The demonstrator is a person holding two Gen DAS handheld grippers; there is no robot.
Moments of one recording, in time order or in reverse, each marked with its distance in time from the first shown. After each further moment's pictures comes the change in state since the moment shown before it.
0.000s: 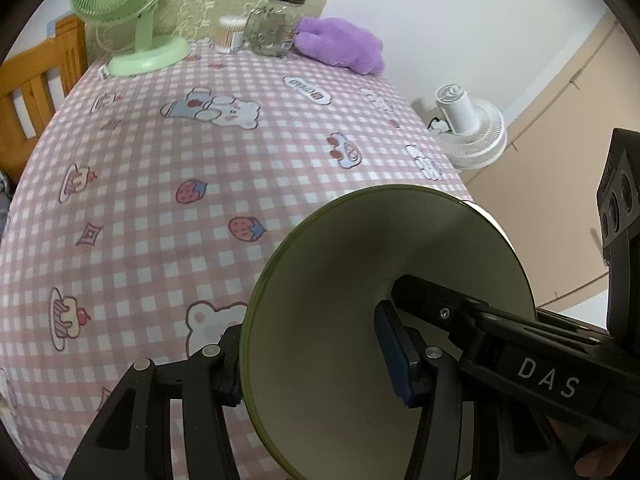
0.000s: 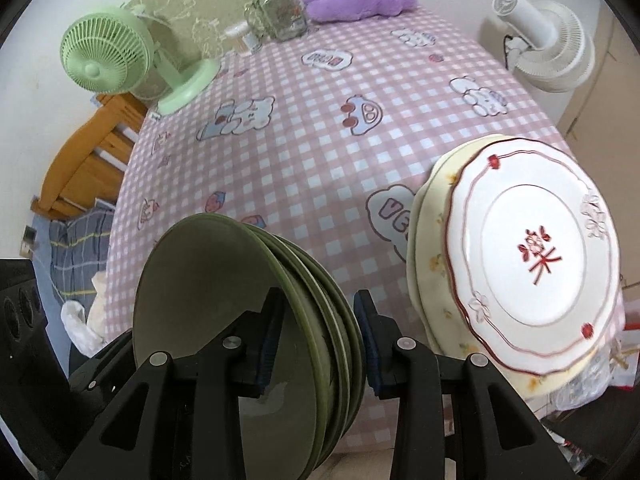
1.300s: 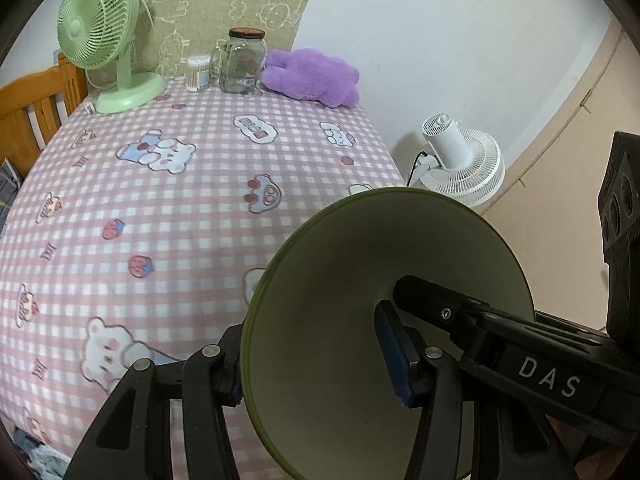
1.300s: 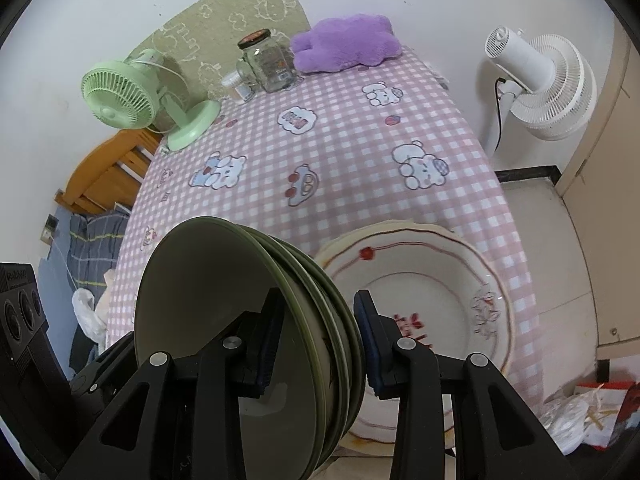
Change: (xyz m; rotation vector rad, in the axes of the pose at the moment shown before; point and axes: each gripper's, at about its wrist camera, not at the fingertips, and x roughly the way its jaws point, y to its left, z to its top) left arm 0.029 -0.137 0.030 -0.086 -0.125 0.084; right arm -0.064 -0.110 0.056 -0.116 -0.055 0.083
